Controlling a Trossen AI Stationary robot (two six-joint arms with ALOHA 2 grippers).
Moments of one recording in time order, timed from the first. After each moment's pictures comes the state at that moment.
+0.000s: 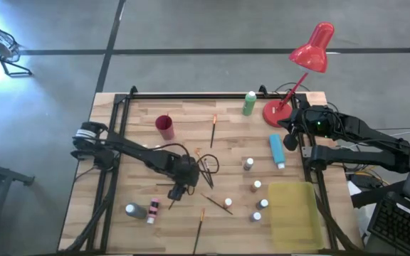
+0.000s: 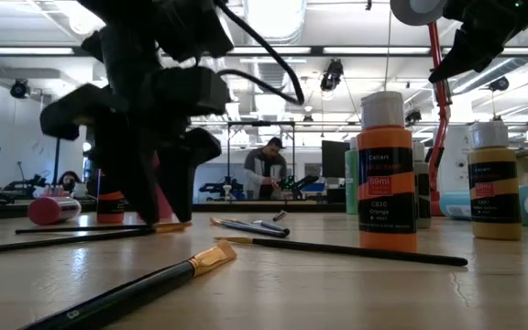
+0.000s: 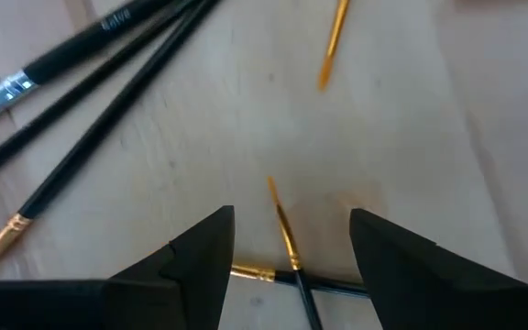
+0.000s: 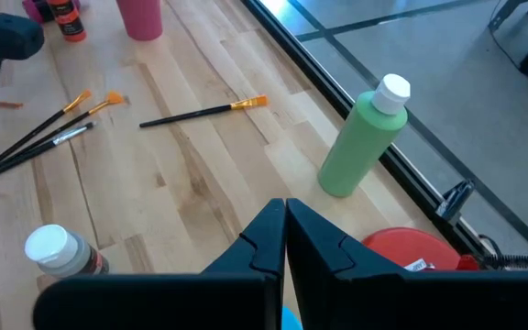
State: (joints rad) left arm -0.19 1.73 1.00 -0.41 0.09 0.11; right arm -0.31 0.58 0.77 -0.82 0.21 0.05
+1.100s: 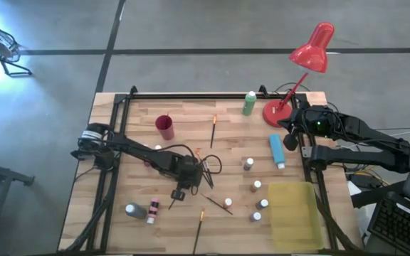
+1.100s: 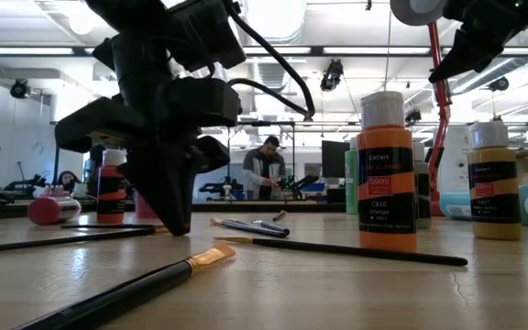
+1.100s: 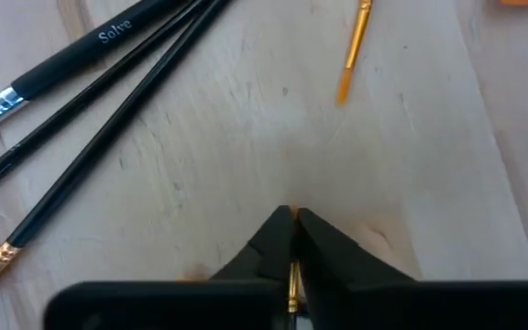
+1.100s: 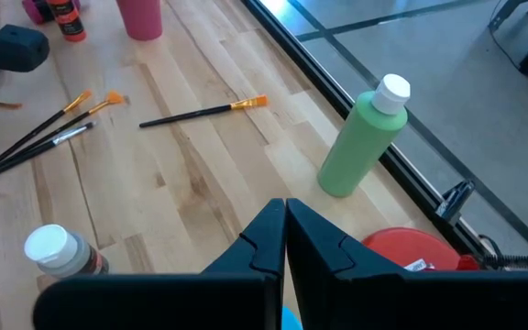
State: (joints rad) left arm -0.19 1.79 1.04 -0.41 0.09 0.11; right arm -0.31 0.58 0.77 -0.82 0.21 0.05
